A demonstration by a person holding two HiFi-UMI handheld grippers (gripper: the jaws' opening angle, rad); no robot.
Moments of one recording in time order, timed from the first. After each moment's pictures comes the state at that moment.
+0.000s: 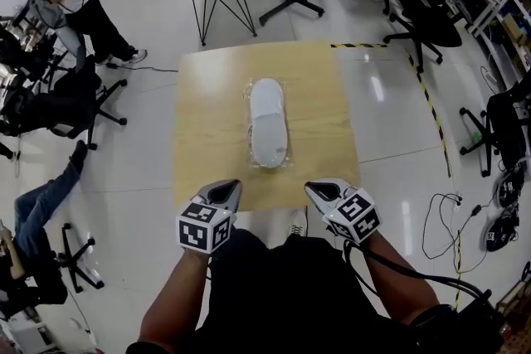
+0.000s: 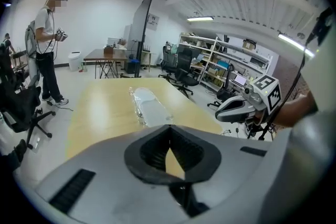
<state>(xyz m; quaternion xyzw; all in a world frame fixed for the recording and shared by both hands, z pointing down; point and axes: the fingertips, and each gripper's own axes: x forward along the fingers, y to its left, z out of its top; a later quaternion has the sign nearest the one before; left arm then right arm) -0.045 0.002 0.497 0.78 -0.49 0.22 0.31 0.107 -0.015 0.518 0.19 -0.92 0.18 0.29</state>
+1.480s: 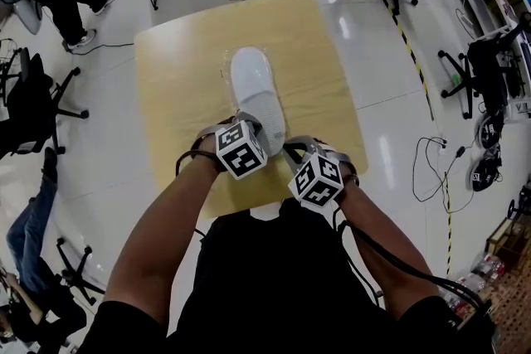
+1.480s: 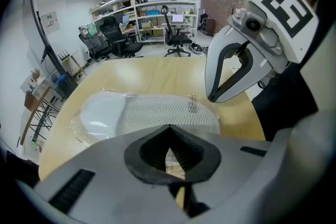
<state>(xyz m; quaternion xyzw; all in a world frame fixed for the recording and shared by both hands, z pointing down) 0.001 -0.126 0.643 0.85 -0.15 0.50 0.09 0.042 -0.079 0.627 0.18 -0.84 0.04 0.51</state>
